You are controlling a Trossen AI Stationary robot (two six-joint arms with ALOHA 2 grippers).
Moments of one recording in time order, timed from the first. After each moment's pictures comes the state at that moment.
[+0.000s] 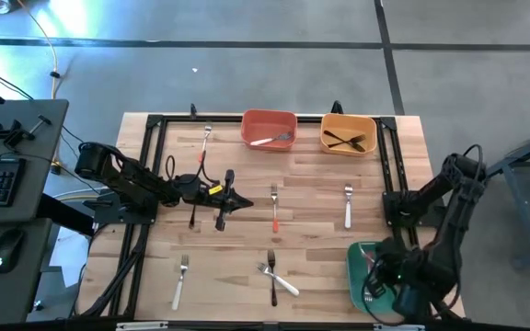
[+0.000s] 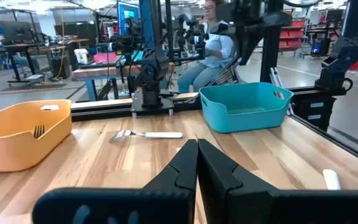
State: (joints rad) left arm -0.04 1.59 0.31 1.29 0.09 0.06; right arm 1.09 1.54 1.34 -1.36 0.18 2.16
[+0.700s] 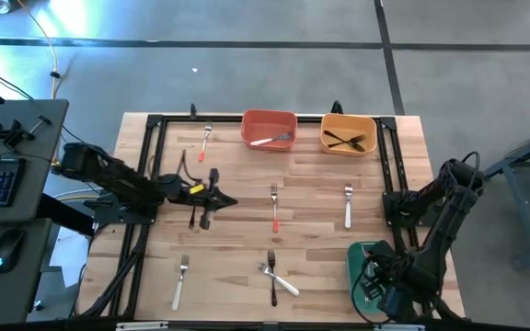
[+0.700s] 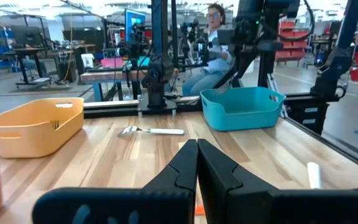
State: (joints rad) left arm -0.04 1.43 0.12 1.36 0.07 0.04; right arm 1.03 1.60 1.32 -1.35 0.03 2.08
